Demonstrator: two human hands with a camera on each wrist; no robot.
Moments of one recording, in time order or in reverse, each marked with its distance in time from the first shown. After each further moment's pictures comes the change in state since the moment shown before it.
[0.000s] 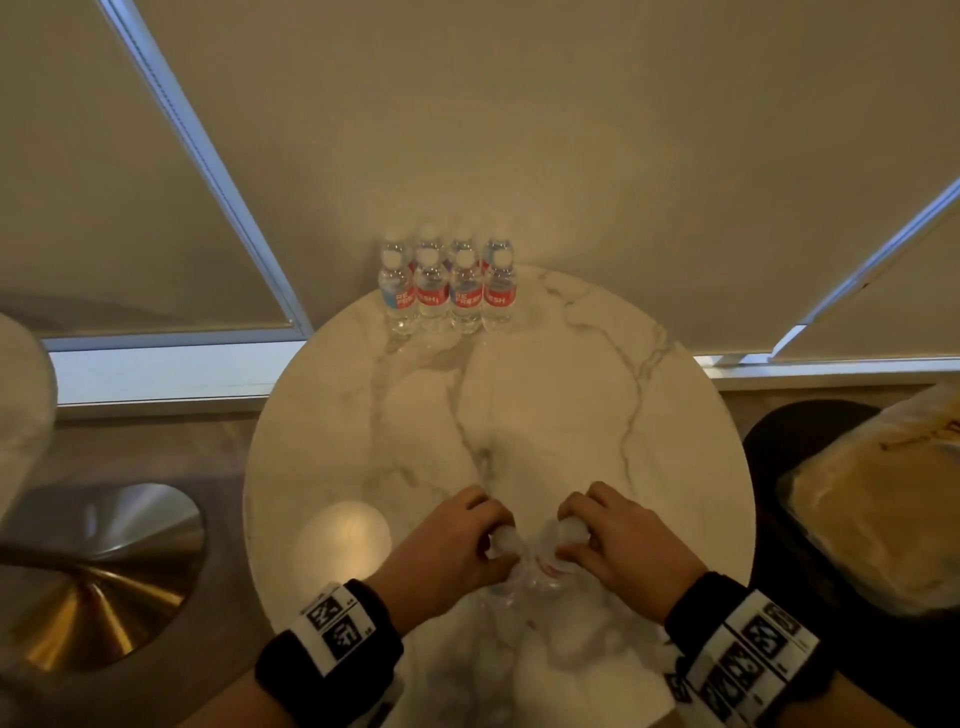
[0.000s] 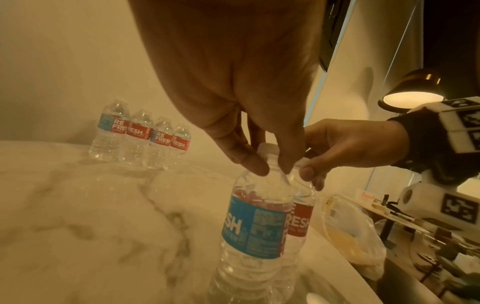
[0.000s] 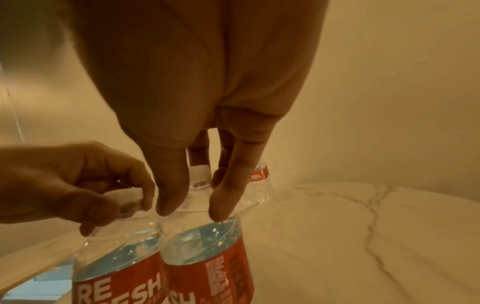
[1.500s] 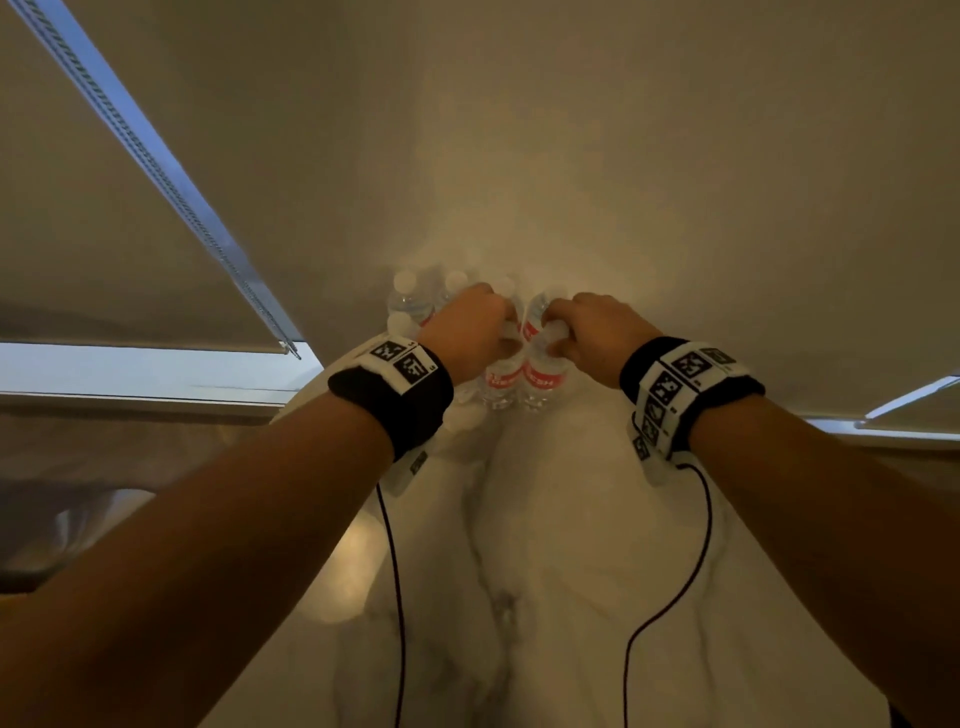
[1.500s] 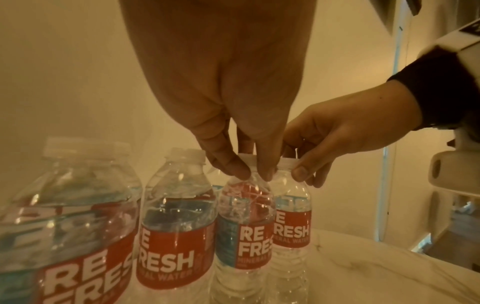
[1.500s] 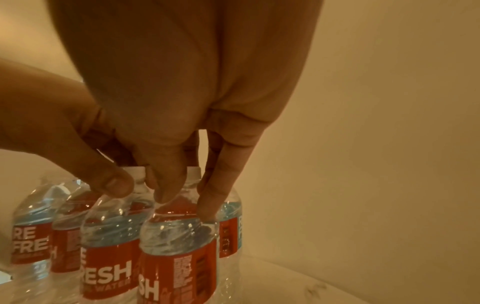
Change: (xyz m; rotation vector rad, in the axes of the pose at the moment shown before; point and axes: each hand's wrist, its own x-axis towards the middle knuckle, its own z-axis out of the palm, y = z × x) left_hand 0.327 -0.124 -0.193 0.357 0.203 -0.137; right_hand 0.385 0.027 -0.153 -0.245 0.075 -0.050
